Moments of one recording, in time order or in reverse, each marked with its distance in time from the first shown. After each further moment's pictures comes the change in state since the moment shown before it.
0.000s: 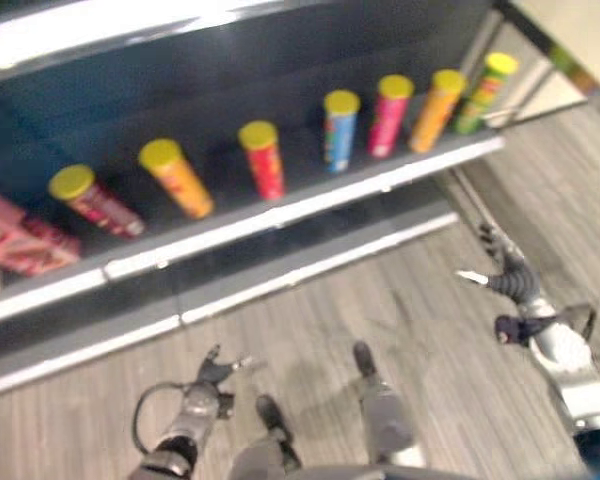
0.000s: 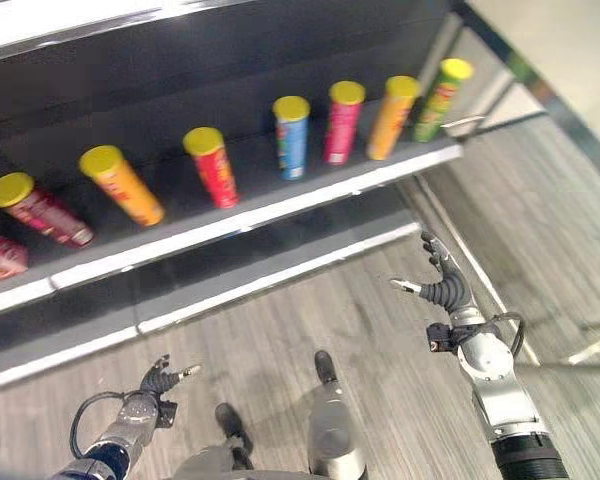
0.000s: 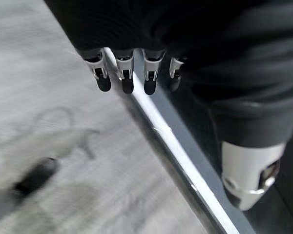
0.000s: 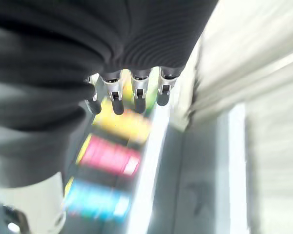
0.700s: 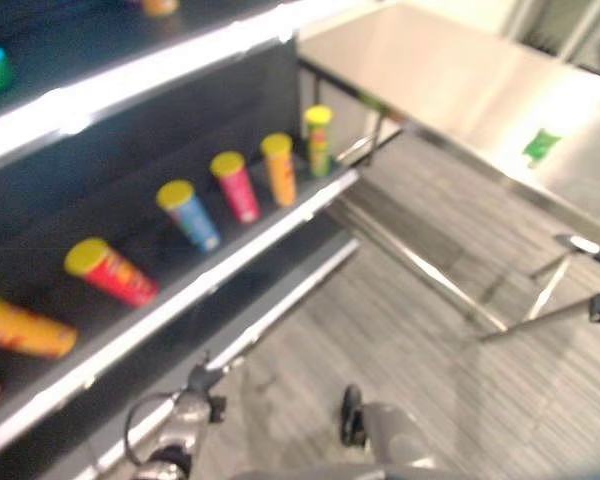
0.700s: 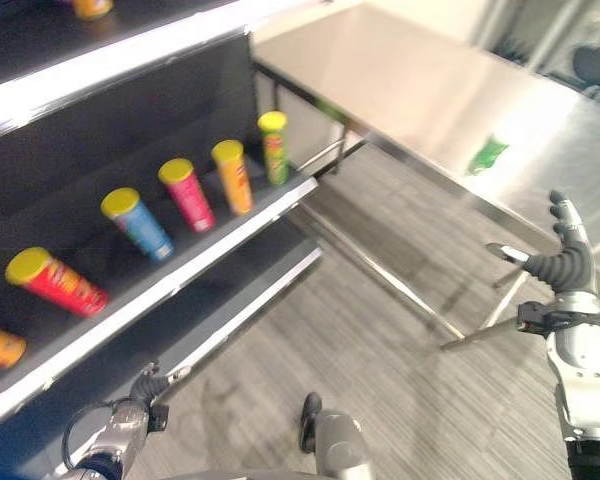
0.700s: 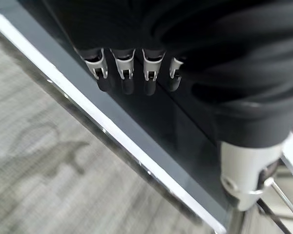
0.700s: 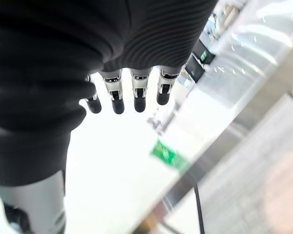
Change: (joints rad) left arm 0.082 0.010 0.150 -0.030 -0.017 0.009 -0.082; right arm -0.023 -0.220 -0.252 -0.026 0.019 -0.004 -0.115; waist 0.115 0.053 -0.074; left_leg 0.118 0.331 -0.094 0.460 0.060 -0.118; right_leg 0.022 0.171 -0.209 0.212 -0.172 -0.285
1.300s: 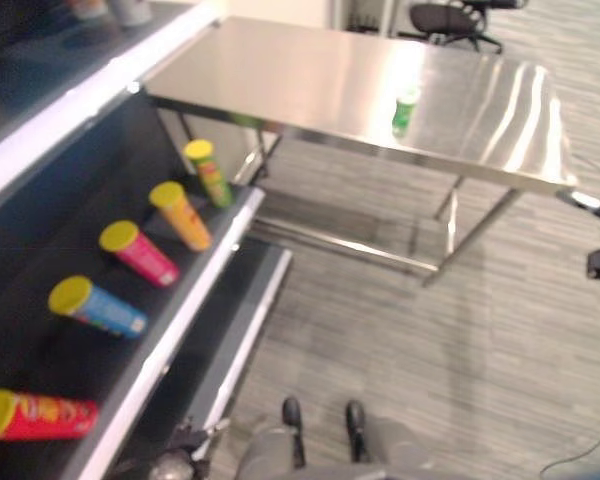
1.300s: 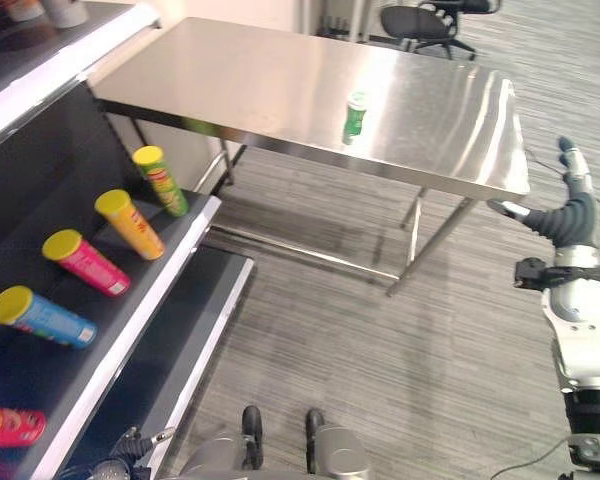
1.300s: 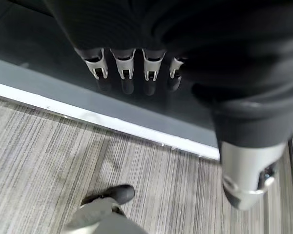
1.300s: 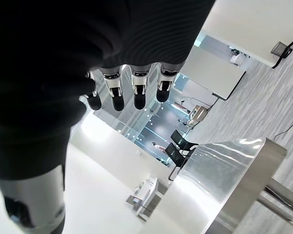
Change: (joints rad) left arm 0.138 -0.015 -0.044 0.101 0.003 -0.004 0.040; right arm -0.238 -0.038 0.129 0.129 -0.016 -0.035 -0.071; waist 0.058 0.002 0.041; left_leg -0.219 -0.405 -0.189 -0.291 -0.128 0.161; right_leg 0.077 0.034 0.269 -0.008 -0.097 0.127
